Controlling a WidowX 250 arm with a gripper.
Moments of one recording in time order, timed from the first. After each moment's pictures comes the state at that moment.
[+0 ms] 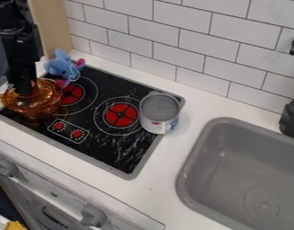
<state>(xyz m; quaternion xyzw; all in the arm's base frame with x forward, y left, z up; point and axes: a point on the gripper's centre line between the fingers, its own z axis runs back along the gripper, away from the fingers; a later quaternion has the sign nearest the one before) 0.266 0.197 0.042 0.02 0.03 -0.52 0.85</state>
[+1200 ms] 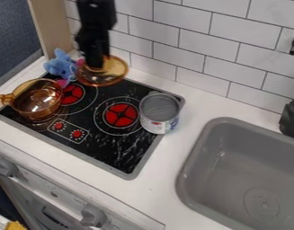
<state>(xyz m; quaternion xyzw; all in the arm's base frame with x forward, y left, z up) 0.341 0.085 0.078 -0.01 -0.02 -0.64 0.77</state>
